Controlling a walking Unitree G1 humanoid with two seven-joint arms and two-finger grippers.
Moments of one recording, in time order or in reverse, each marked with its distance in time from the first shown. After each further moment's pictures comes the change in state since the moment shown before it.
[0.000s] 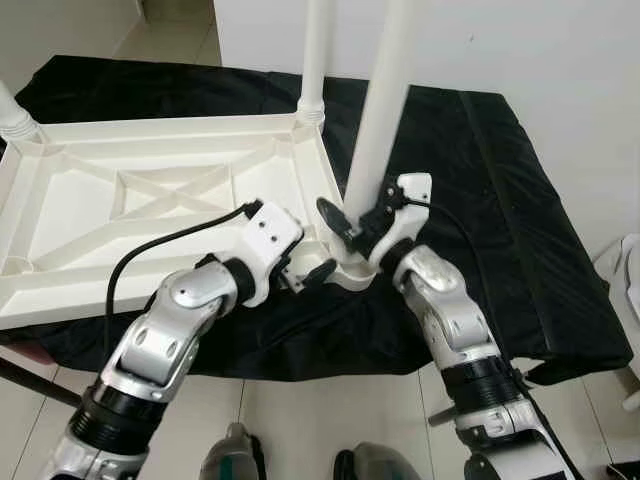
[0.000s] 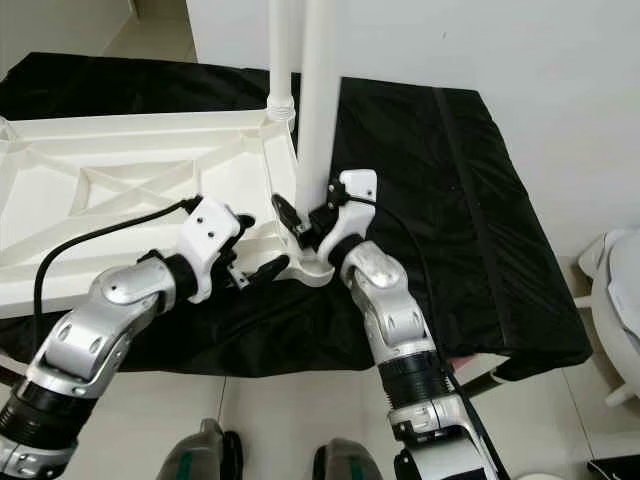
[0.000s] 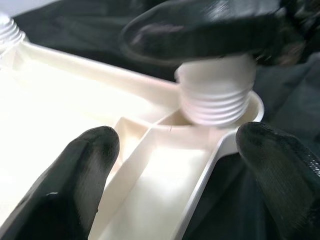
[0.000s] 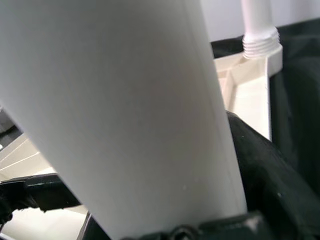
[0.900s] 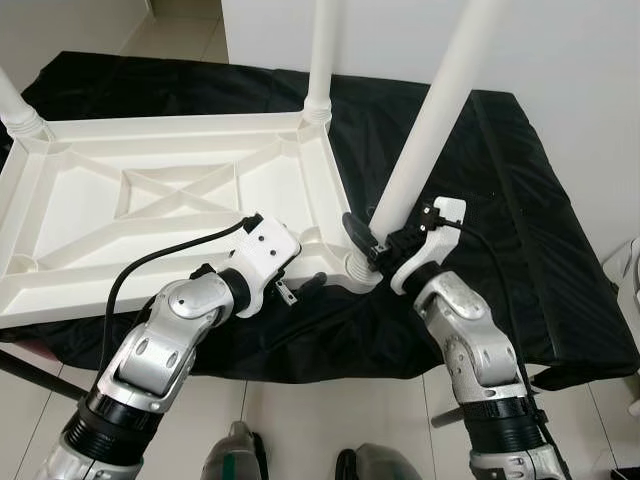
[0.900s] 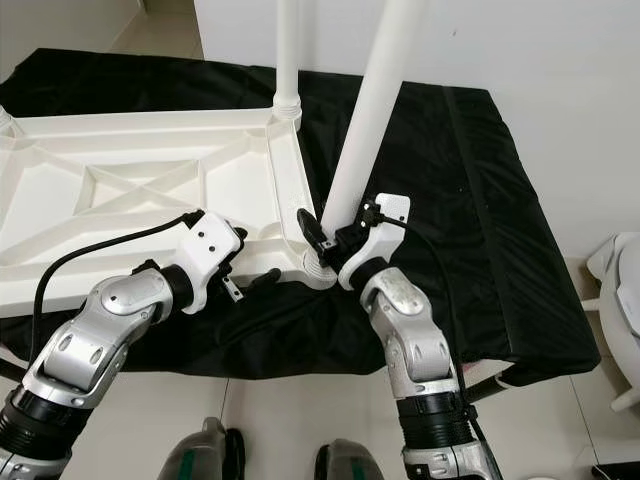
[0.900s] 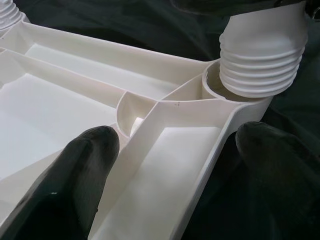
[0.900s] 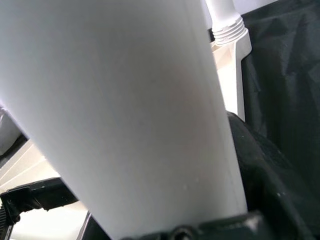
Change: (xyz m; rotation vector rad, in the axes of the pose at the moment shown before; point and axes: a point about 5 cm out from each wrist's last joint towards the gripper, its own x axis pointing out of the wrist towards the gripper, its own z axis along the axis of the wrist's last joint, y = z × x) left arm -0.001 -0.005 -0.006 0.050 0.048 0.005; right arm -0.033 -0.008 0.000 0.091 0.023 -0.114
